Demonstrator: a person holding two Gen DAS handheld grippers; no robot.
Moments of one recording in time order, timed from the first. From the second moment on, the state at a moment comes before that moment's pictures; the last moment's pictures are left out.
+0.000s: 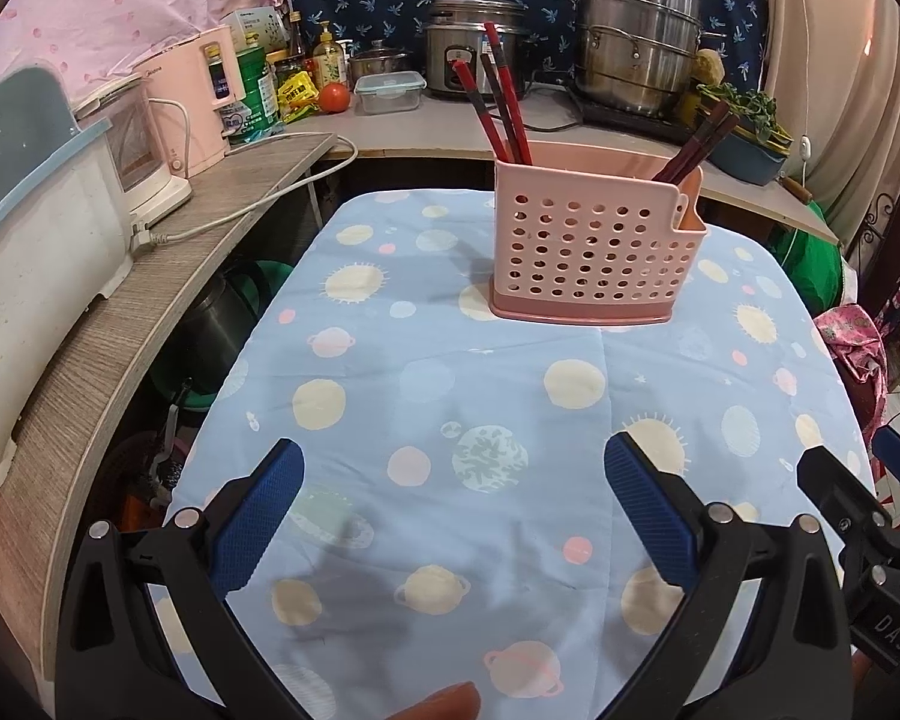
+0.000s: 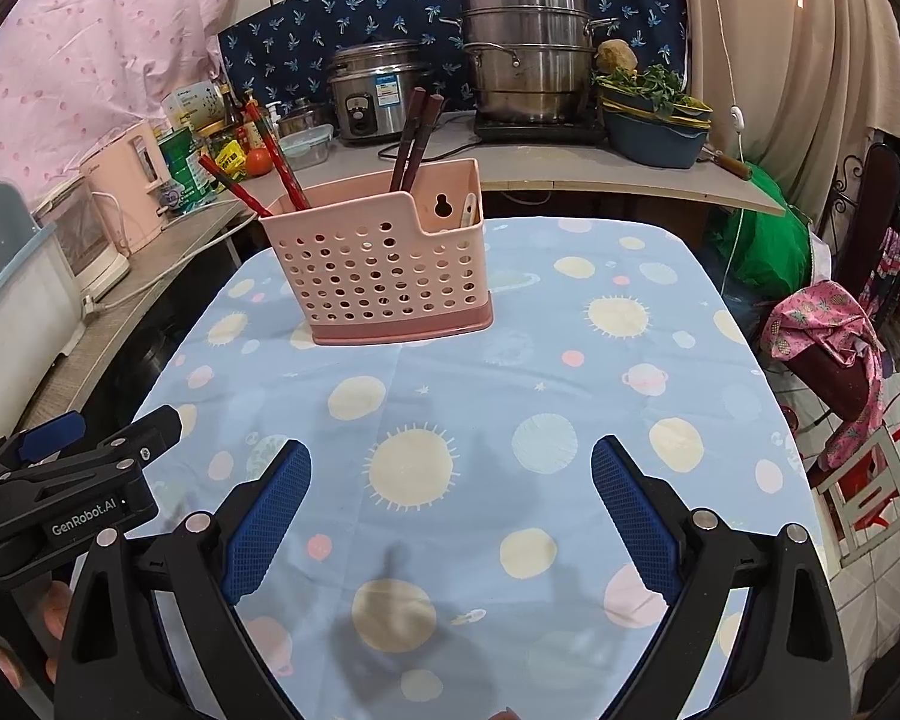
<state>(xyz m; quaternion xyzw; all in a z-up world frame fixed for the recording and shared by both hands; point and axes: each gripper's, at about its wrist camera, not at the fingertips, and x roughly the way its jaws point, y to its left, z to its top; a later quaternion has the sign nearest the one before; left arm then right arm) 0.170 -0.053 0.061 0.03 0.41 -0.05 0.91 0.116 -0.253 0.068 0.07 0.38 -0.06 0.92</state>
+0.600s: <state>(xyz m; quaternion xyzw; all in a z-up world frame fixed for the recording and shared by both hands) 0.171 -0.055 0.063 0.03 0.41 -0.05 0.91 0.118 -0.251 0.067 0.07 0.38 -0.06 0.92</state>
